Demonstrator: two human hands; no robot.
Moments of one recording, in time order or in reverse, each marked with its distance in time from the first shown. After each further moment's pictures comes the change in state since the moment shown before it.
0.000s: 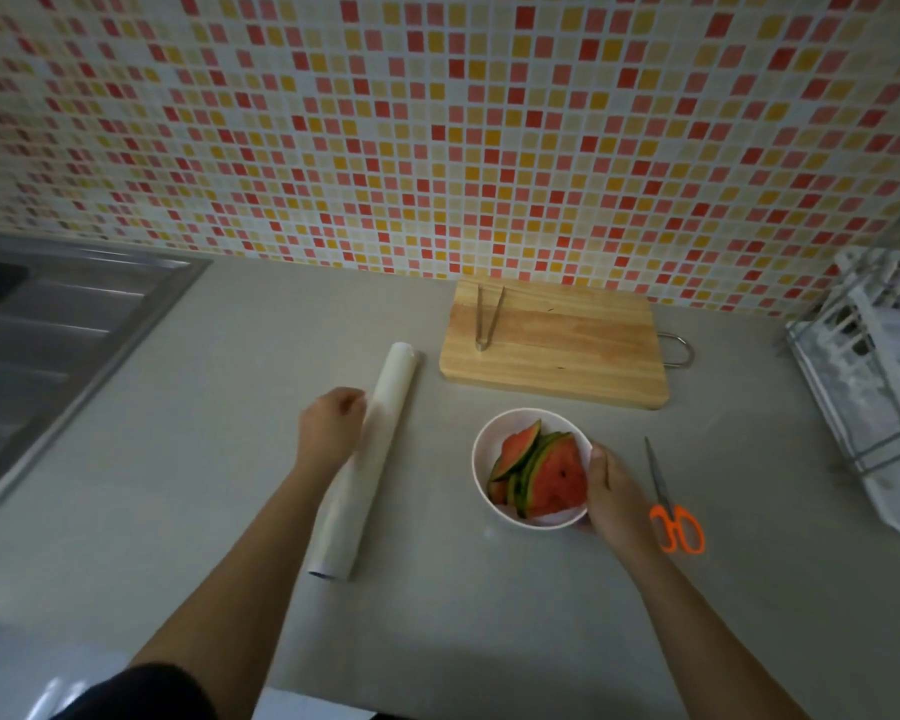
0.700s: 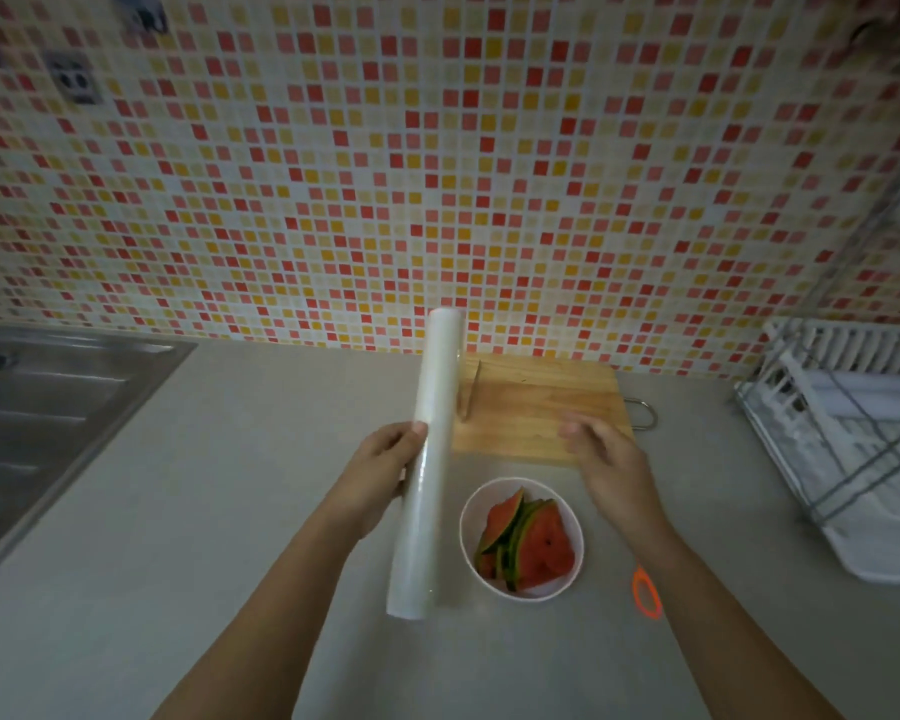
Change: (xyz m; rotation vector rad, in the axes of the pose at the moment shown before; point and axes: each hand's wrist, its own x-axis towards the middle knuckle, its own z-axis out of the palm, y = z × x) left_hand -0.027 0.079 -0.018 -0.734 -0.489 0.021; right_hand 0.000 -0.095 -0.056 0.247 0.064 -0.403
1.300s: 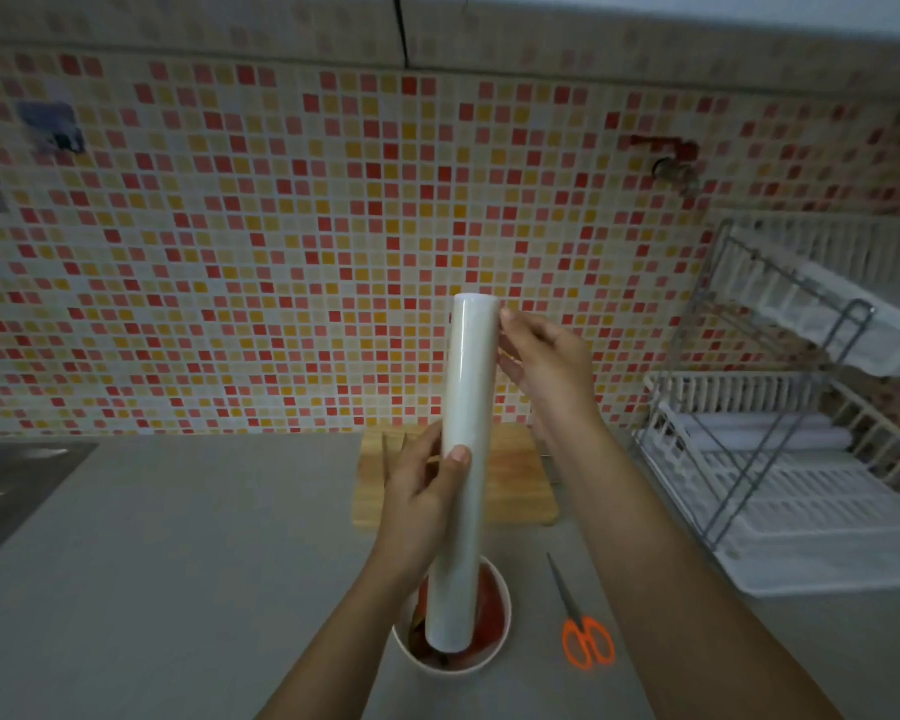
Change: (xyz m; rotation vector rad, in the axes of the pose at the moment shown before) left_hand -0.038 0.076 0.114 -0.001 -0.049 0.484; right_hand 0.054 -0.152 -0.050 0.627 0.222 -0.055
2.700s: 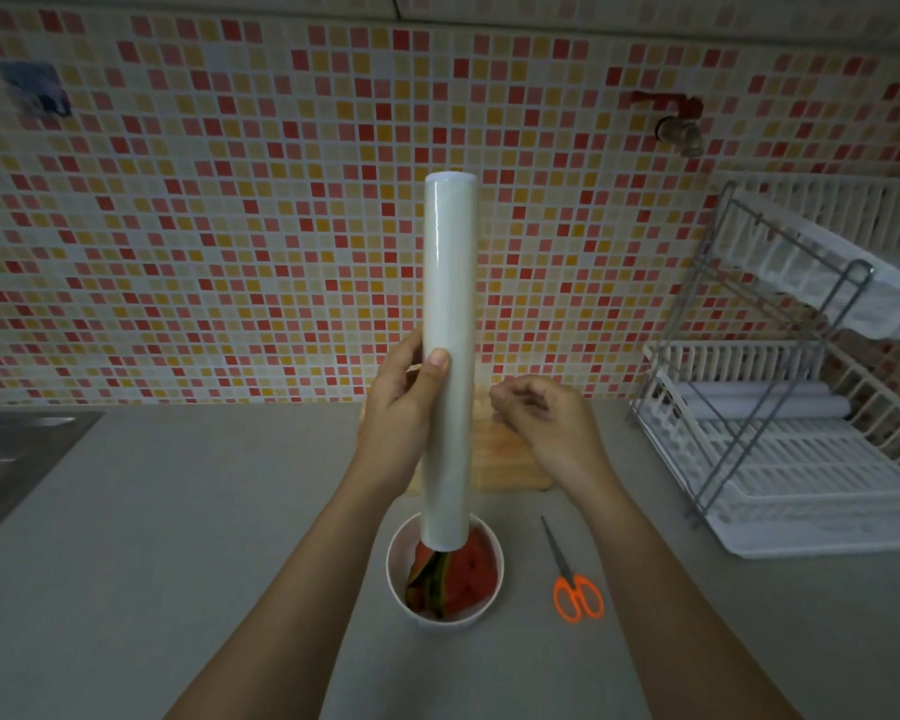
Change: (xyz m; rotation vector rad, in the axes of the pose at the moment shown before) left_hand 0.021 0.036 -0.004 -0.053 0.020 0.116; right_hand -0.046 0.045 -0.056 -0.403 -0.234 -0.077
